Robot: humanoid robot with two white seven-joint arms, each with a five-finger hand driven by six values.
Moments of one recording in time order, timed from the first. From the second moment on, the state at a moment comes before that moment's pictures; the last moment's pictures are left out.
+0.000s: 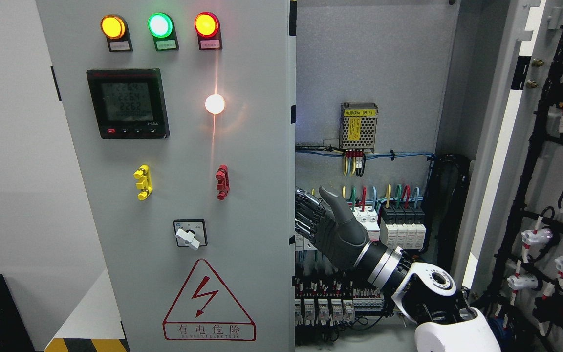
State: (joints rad) left arm 0.04 -0.10 0.00 0.00 0.14 -0.10 0.11; right arm -0.81 -0.05 0.20 -1.28 -0.53 0.25 0.67
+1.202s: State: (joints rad) left arm 0.04 -0.10 0.00 0.00 0.14 -0.10 0.11; right arm -0.82 -0.05 0.21 -1.27 -0.53 0.24 0.69
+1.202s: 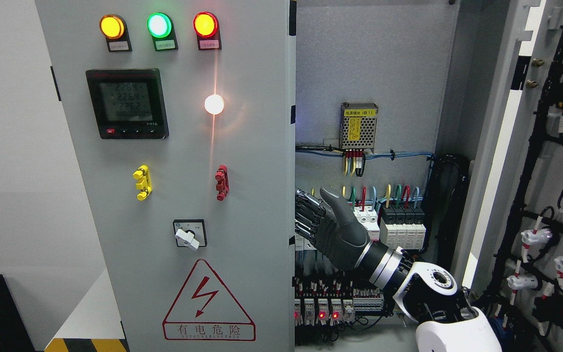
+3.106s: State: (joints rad) left arm 0.04 -0.10 0.00 0.00 0.14 -0.10 0.11; right arm -0.67 -0.10 0.28 -1.43 -0.58 0.22 0.69
